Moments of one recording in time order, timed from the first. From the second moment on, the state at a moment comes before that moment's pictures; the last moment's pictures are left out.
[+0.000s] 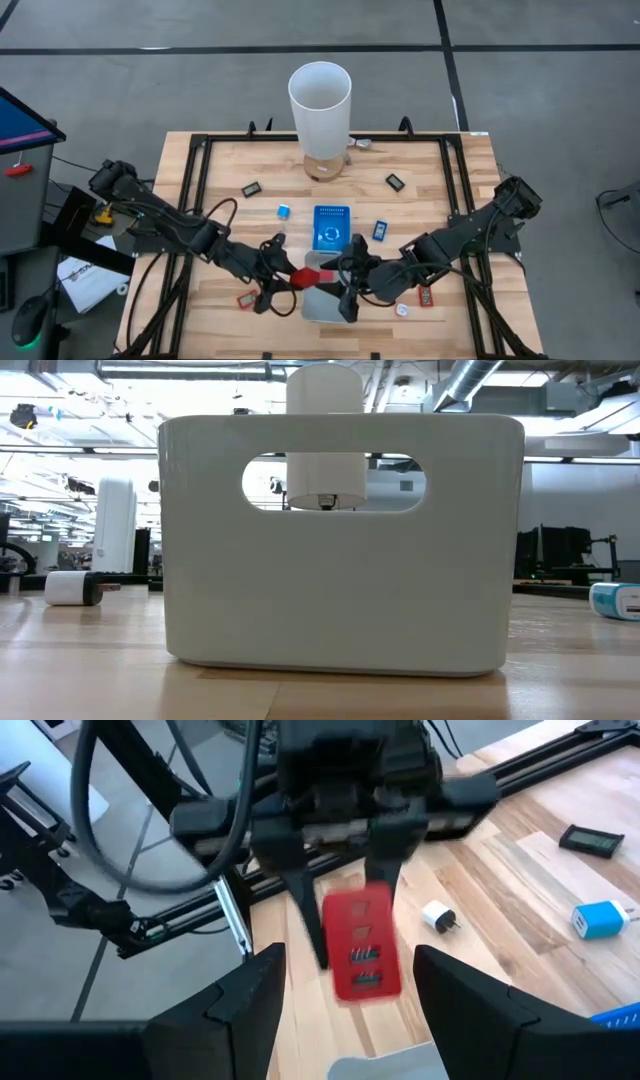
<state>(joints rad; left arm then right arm) -0.52 1.37 1.05 -0.12 -0.25 -0.41 0.56 1.69 1.59 -0.40 0.53 0.67</state>
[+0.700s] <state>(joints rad) -0.51 1.50 1.05 0.13 -0.18 -0.42 0.54 1.69 1.59 -0.40 0.55 0.65</state>
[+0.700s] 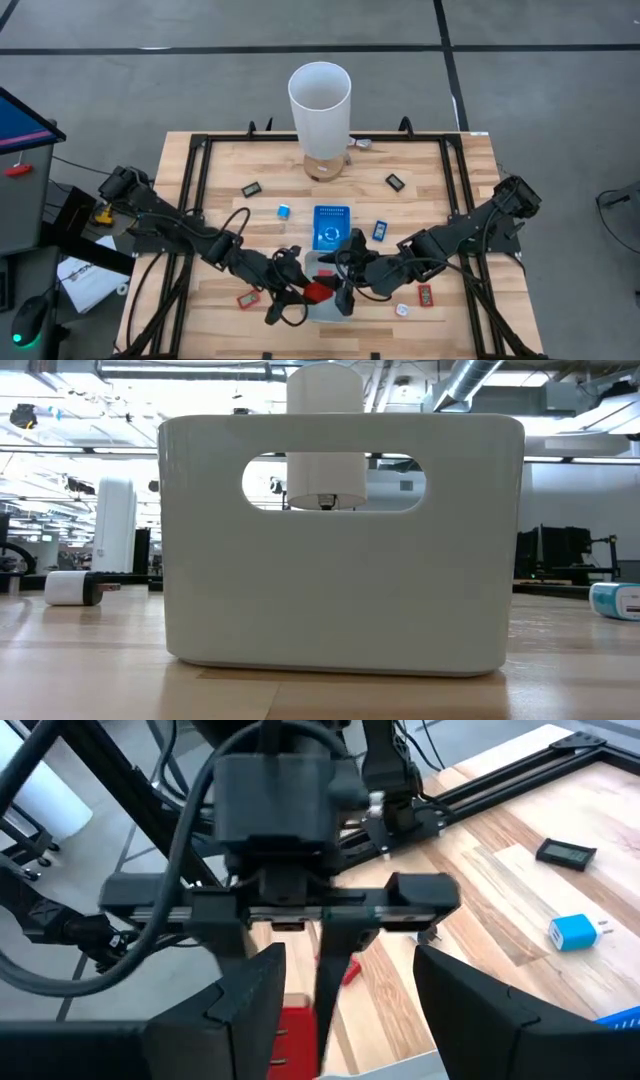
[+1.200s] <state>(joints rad) -0.50 1.47 1.05 0.12 -0.17 -0.40 0.53 1.69 1.59 -0.43 0.55 0.67</state>
